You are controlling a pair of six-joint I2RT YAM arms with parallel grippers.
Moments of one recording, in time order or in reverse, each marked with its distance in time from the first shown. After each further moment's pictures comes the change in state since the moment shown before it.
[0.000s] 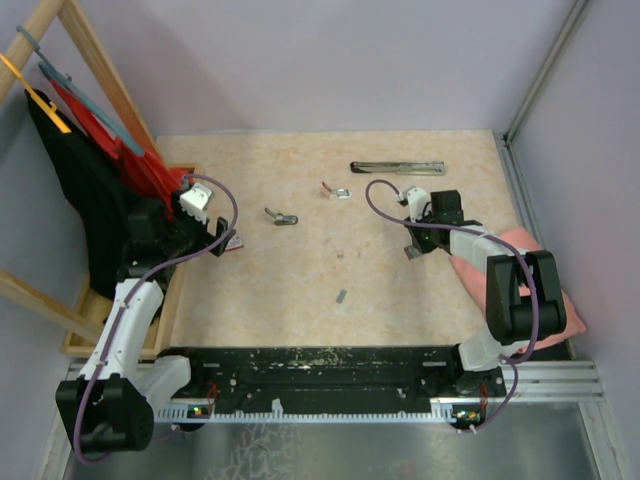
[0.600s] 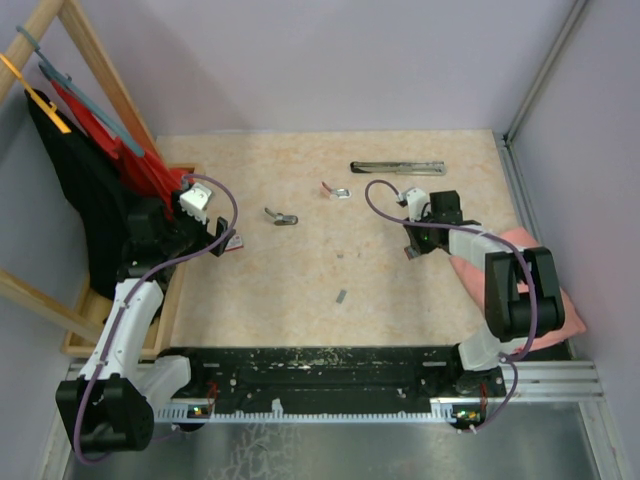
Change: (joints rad) left arm 0.002 0.000 0.000 0.000 0.003 0.000; right arm 0.000 0.017 0.000 0.008 -0.024 0.012
